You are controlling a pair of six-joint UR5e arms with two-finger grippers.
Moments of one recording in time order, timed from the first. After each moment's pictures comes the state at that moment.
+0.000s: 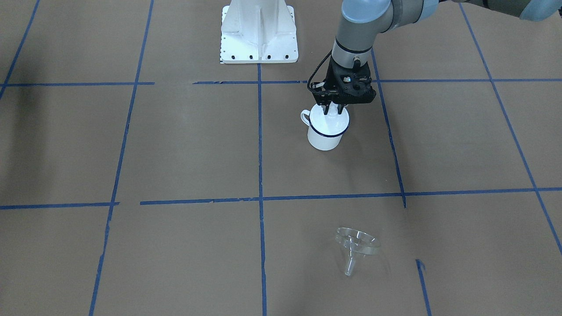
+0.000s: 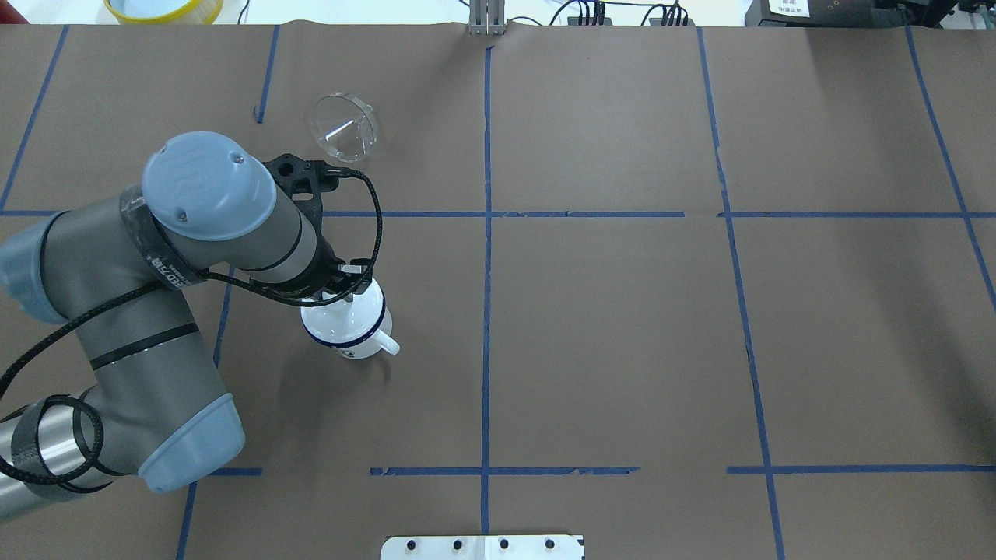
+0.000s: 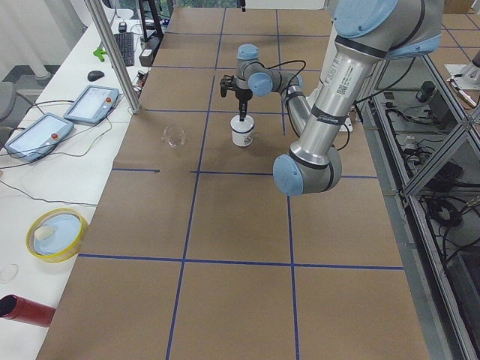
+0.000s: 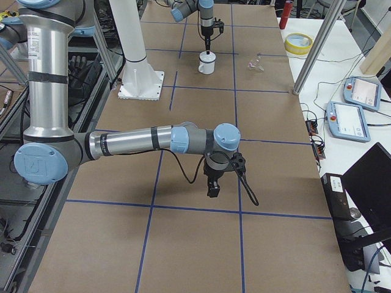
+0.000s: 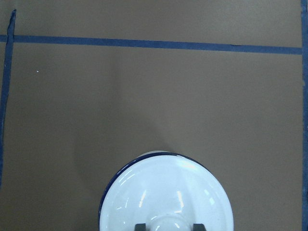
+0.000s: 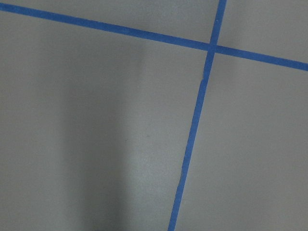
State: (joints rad) left arm -0.59 -2.08 -1.97 -1.44 -1.90 -1.19; right arm 1.45 -1.63 1.79 -1.79 2.31 -0.13
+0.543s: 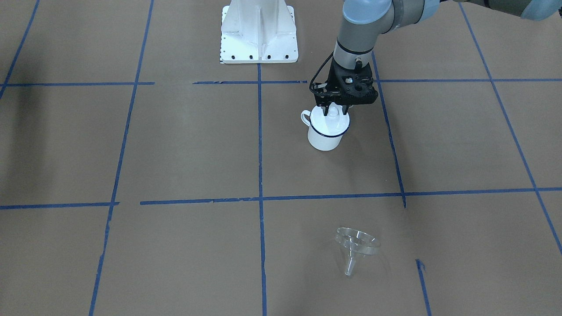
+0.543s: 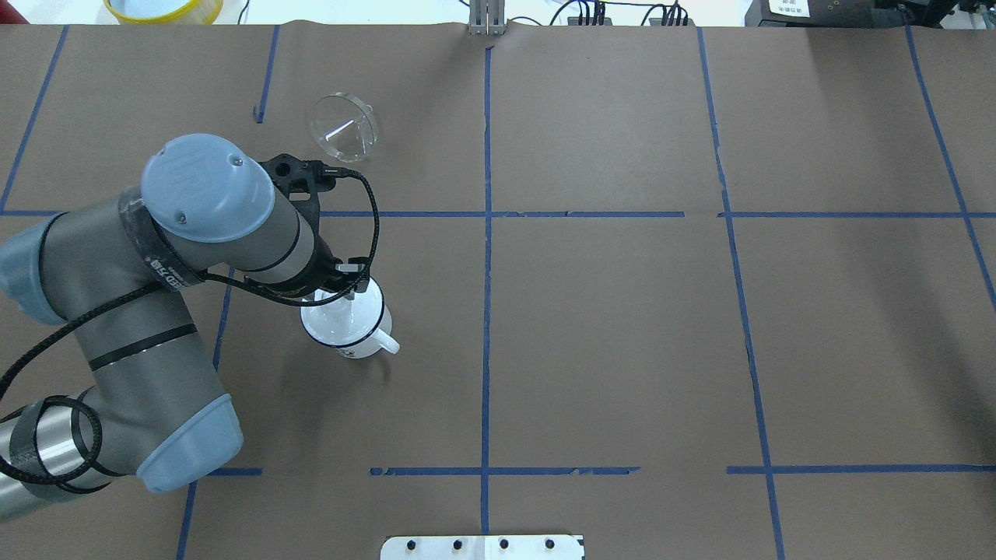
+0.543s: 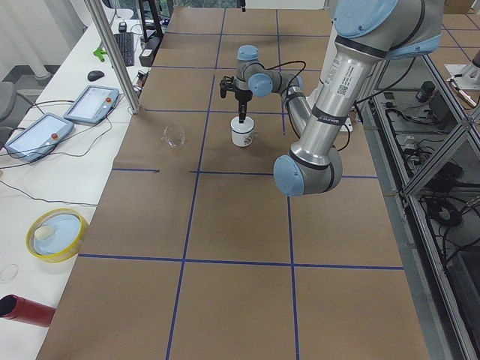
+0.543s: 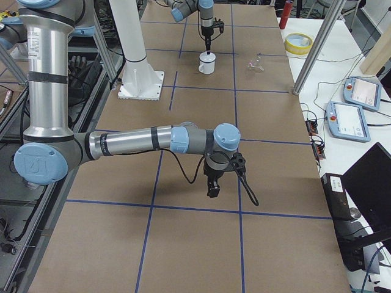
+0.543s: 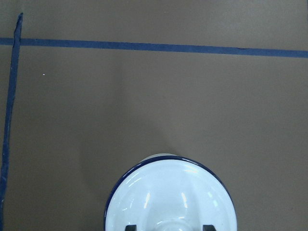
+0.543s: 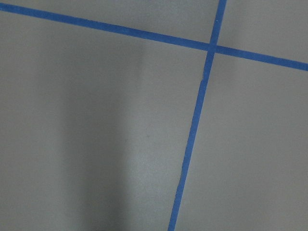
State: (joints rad) left arm -0.59 -2.07 -1.97 -1.44 -1.89 -1.19; right arm 1.45 -1.63 1.79 -1.79 2.31 -0.13
